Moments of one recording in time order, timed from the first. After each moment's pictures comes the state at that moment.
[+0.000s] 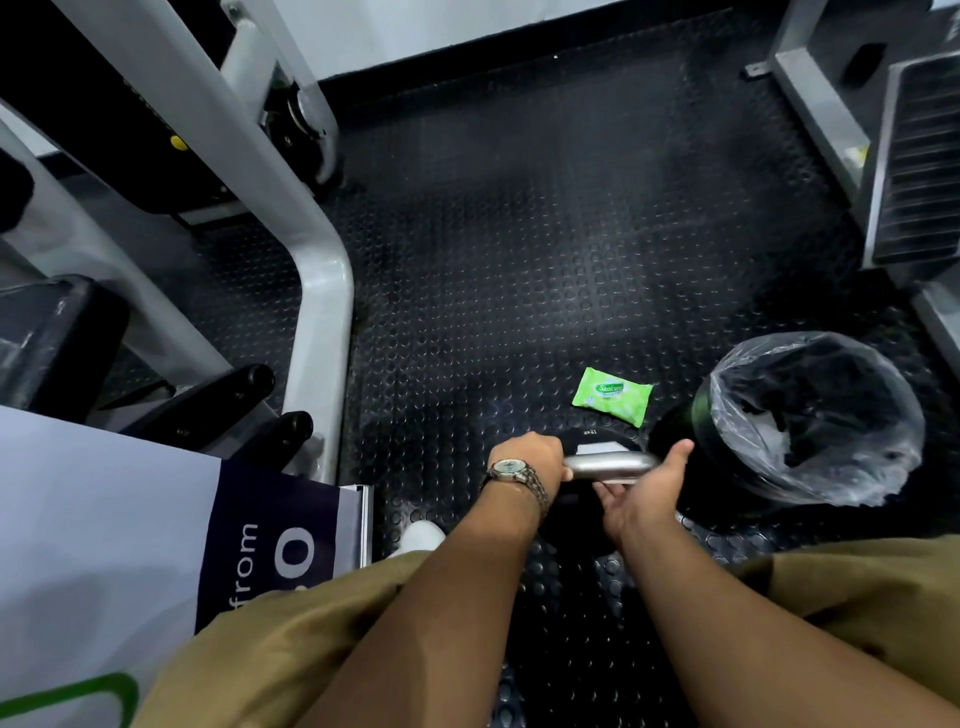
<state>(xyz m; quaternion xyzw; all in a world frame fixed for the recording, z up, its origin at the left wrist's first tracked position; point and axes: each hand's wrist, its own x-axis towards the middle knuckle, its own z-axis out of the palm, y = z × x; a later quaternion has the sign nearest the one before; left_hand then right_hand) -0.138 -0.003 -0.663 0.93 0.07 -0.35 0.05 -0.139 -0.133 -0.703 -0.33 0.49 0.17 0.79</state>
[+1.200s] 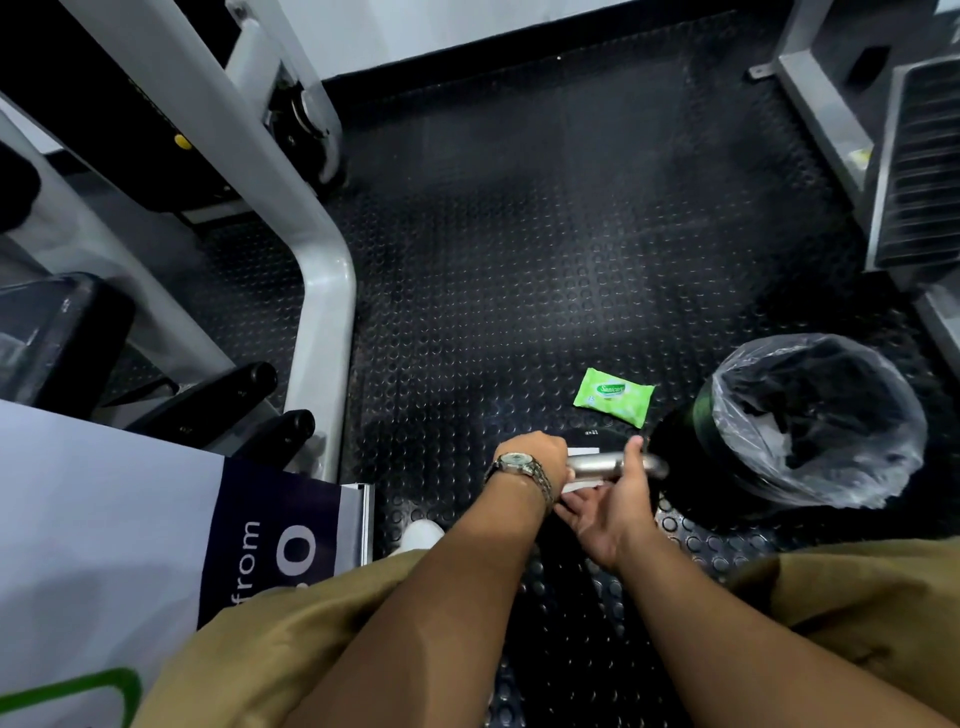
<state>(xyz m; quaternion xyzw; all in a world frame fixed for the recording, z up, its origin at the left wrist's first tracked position) -0.137 -0.007 -0.656 0.94 0.04 -0.34 0.04 -0.160 -0.120 -0.700 -0.35 0.39 0.36 0.77</state>
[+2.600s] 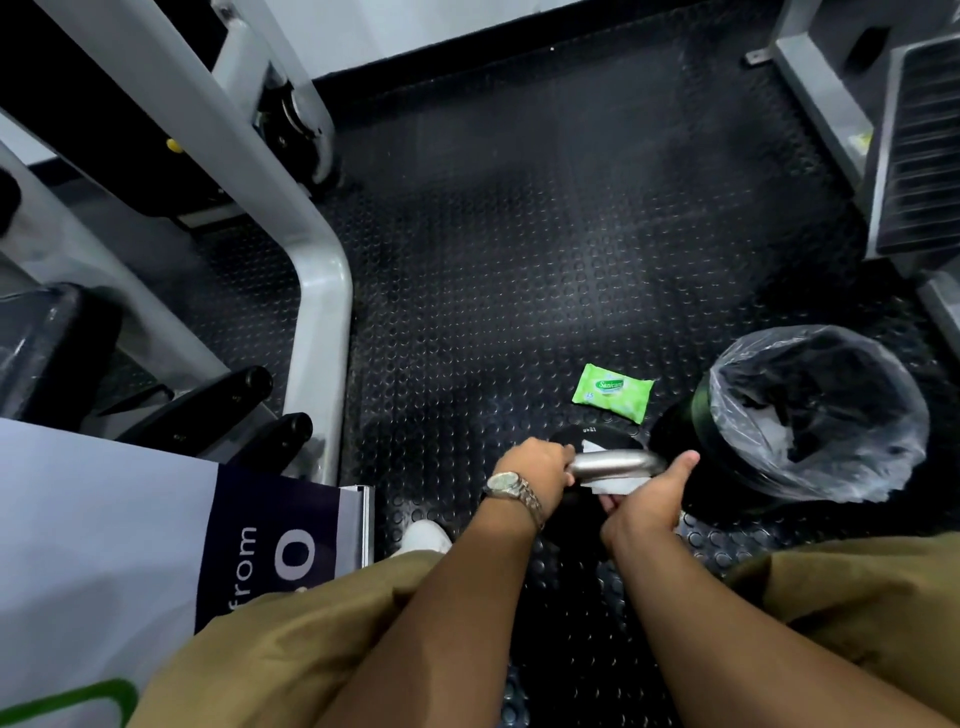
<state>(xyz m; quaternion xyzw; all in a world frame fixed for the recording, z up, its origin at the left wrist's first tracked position) -0.147 -0.004 -0.672 0.94 0.00 -0.32 0.08 -0.149 -0.132 -0.712 -0.34 0.57 0.12 0.74</state>
